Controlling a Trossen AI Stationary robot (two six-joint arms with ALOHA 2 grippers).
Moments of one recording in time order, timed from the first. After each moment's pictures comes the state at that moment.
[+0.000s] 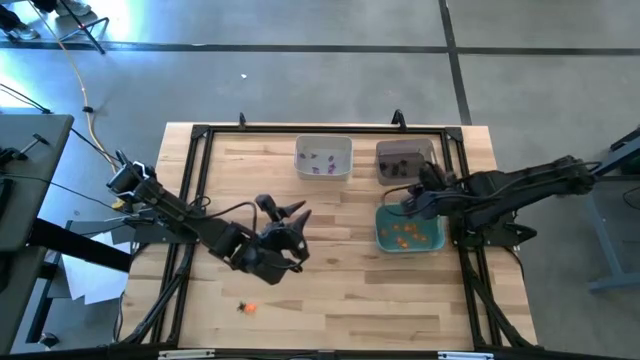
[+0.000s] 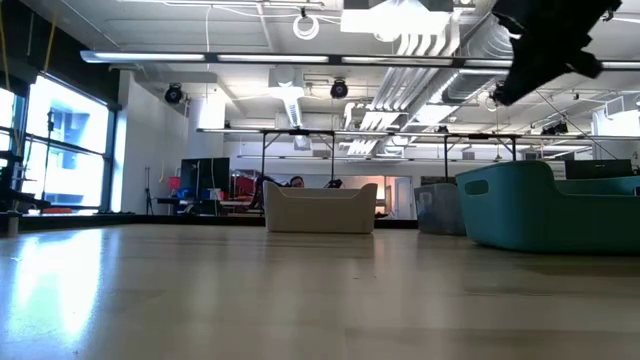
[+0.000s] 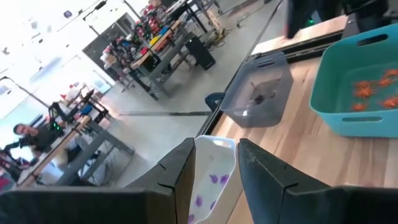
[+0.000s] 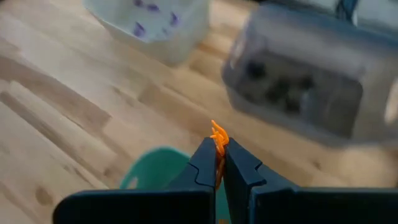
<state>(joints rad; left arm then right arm) -0.51 1.58 1.26 -0.34 -1.29 -0.01 0.22 0.97 0.90 -1.06 0.62 1.12</state>
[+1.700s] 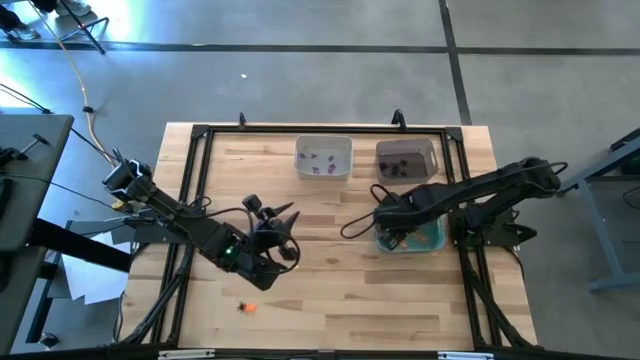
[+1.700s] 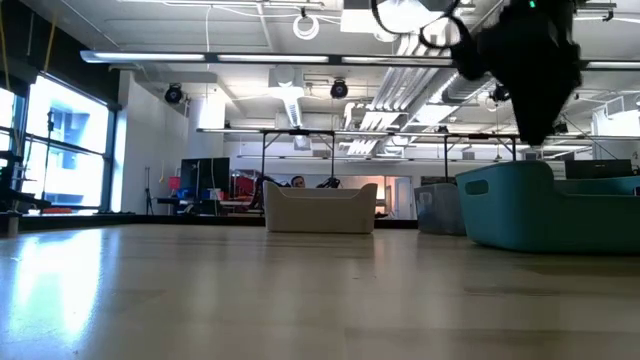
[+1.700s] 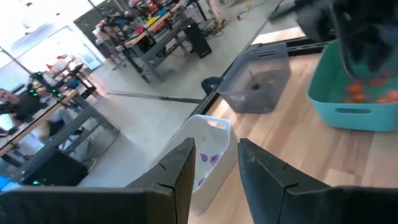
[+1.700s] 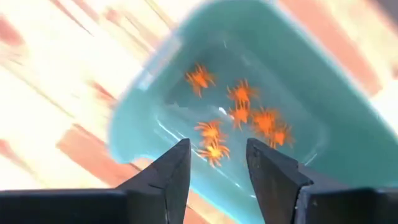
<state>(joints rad) -0.55 1.54 1.26 -0.65 -1.29 -0.40 0.20 1.45 1.09 -1.16 0.08 0.99</state>
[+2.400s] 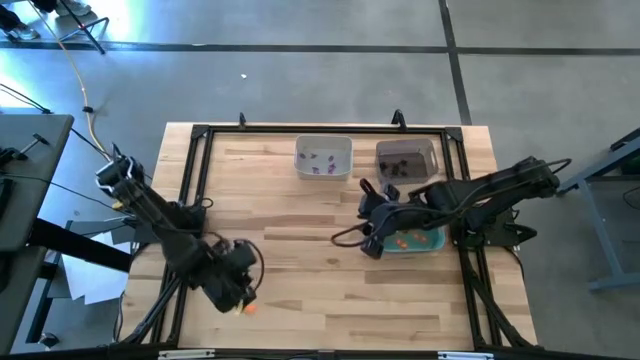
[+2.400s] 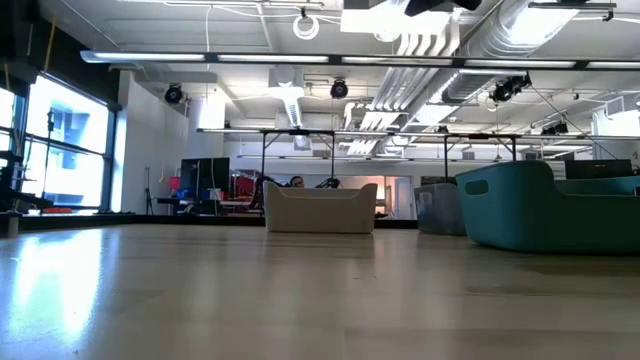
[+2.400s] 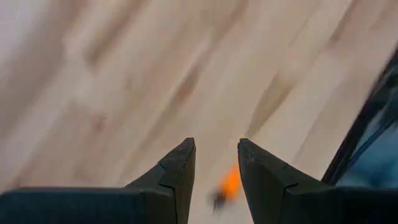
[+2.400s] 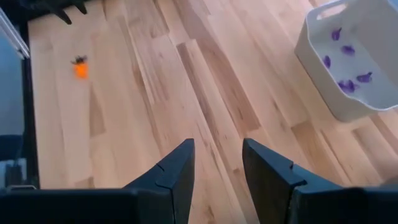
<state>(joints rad) -0.77 1.44 1.16 -1.00 -0.35 -1.33 0.31 1.46 1.45 -0.89 0.34 0.58</state>
